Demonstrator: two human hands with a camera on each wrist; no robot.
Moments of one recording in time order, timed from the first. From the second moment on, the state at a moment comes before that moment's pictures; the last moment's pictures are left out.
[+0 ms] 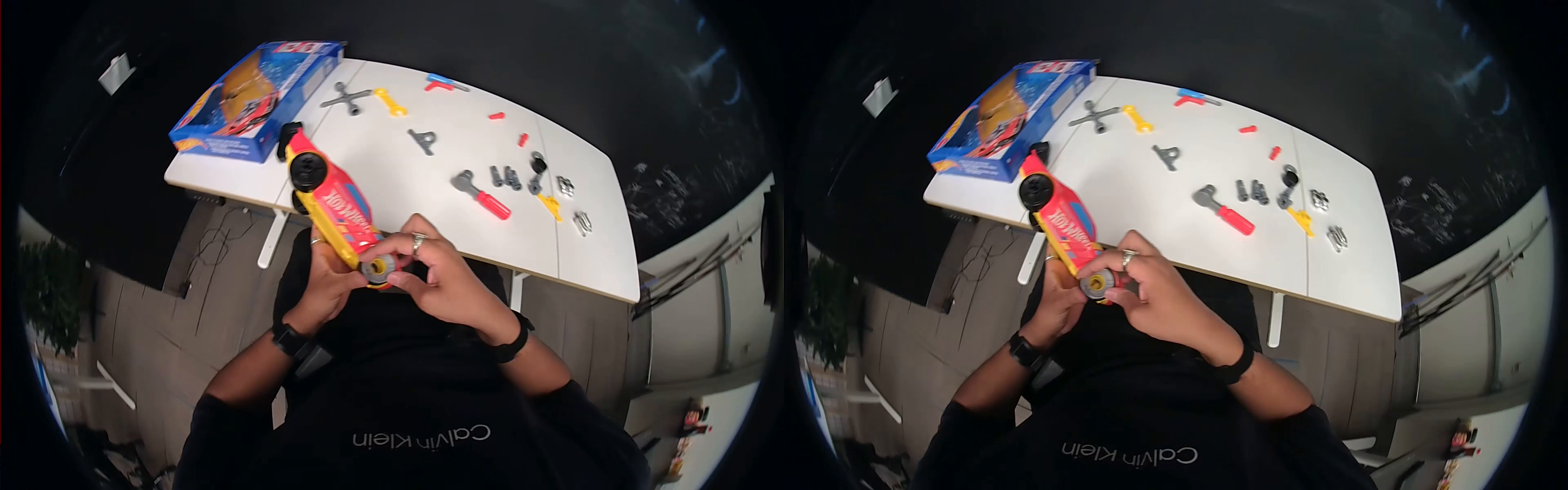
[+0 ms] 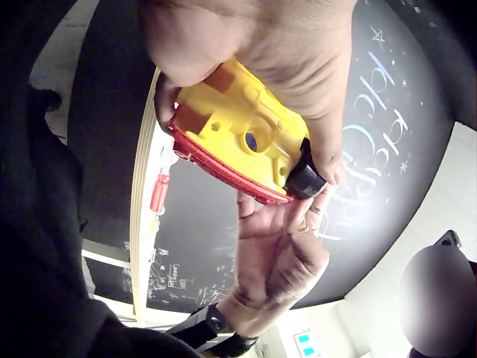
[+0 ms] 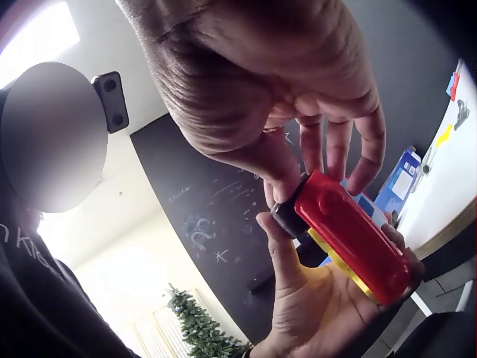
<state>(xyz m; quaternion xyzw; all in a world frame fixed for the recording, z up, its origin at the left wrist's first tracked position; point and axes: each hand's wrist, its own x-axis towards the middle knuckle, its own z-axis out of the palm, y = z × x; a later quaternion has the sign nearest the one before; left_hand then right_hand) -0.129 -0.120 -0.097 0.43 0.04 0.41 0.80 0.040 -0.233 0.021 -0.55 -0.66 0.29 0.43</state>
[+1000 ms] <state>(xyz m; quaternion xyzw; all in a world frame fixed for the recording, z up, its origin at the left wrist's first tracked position) -0.138 -0.116 -0.089 0.39 0.05 0.43 0.81 0.289 -0.146 -0.043 -0.86 -0.50 -0.08 0.04</state>
